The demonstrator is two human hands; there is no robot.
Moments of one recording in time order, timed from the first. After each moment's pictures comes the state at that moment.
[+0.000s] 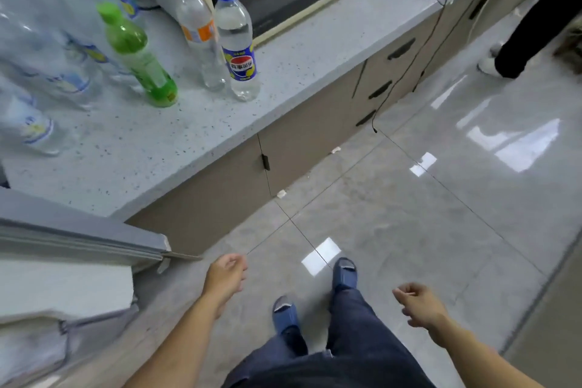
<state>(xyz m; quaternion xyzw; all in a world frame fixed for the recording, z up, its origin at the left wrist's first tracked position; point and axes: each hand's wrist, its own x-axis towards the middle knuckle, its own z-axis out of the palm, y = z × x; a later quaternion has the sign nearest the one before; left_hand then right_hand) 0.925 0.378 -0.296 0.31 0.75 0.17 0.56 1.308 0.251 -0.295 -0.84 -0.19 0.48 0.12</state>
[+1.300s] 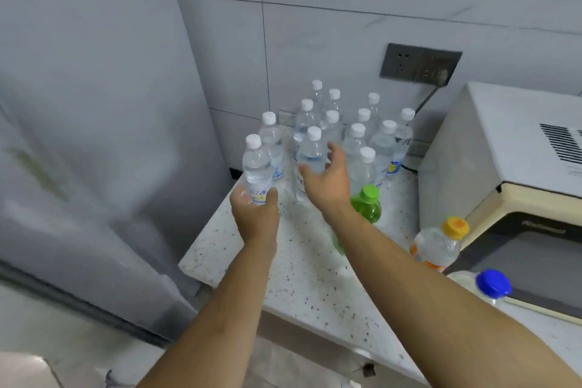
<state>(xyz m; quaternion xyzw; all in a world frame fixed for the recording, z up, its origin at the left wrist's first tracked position) 0.803 0.651 -0.074 -0.04 0.70 0.71 0.11 0.843 0.768 -0.050 -0.36 -0.71 0.53 0.31</state>
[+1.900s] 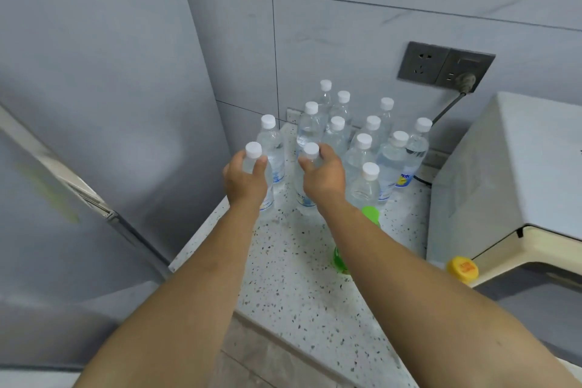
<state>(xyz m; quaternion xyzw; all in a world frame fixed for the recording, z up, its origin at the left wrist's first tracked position) 0.722 0.701 -0.071 0.02 0.80 0.60 0.04 0.802 0.812 -0.050 -0.35 -0.74 0.52 0.26</state>
